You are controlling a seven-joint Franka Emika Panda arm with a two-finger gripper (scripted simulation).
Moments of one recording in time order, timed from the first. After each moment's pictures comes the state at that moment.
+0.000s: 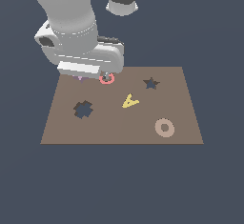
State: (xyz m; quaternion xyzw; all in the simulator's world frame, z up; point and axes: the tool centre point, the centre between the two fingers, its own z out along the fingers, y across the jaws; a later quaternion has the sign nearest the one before) arm -0.049 -0.096 0.099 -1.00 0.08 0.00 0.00
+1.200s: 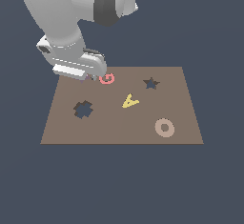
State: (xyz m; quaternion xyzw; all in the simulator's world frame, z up) arm -0.097 -0.150 0.034 -0.99 0.14 0.00 0.00
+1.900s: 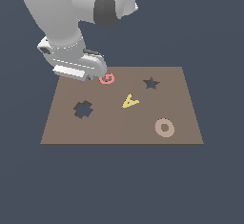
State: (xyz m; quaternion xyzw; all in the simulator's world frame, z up) arm -0.098 -0.150 0.031 -0.99 0.14 0.00 0.00
